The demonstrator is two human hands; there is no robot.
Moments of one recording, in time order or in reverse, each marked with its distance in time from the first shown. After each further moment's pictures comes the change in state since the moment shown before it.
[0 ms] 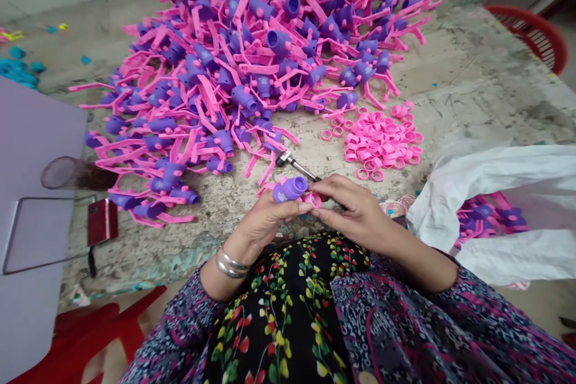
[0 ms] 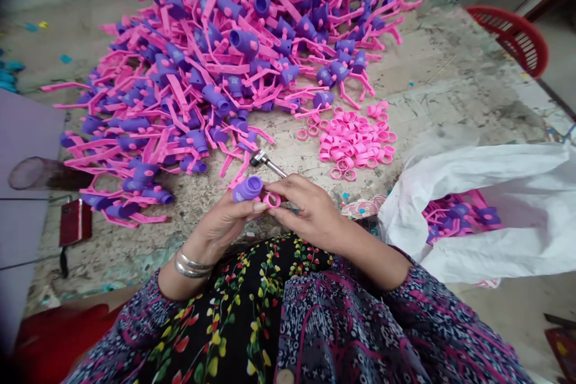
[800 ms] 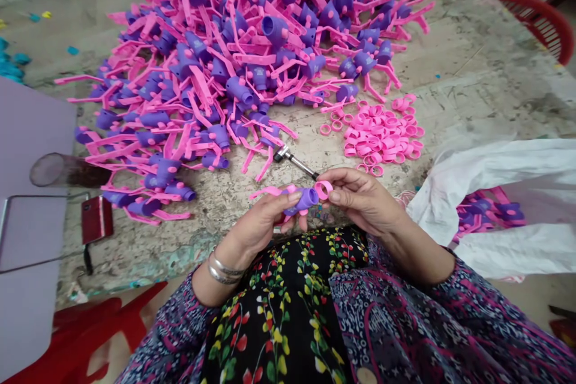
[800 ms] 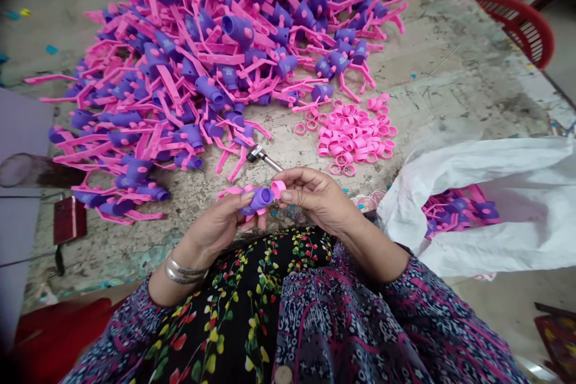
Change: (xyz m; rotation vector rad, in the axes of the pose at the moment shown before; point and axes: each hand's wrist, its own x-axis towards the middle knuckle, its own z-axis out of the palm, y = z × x) left_hand -0.009 -0.004 -0.004 0.022 -0.142 -0.106; right_hand -0.001 0.009 0.002 1.116 0.141 0.672
